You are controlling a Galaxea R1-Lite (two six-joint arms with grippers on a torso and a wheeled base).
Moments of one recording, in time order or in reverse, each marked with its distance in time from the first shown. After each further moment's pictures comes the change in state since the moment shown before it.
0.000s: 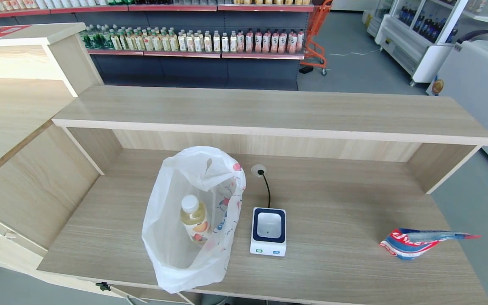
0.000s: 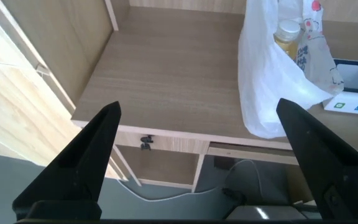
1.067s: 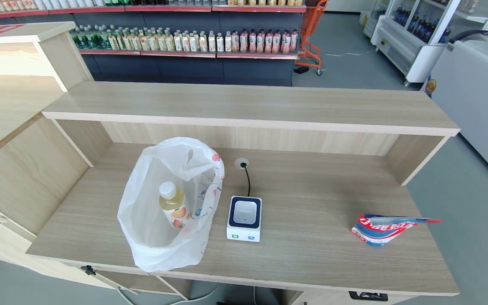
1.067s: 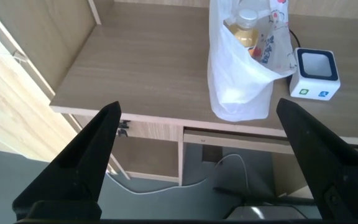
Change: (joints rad) left arm 0.000 0.000 0.000 0.000 0.000 0.002; right arm -0.042 0.226 -0.293 0.096 -0.003 0.273
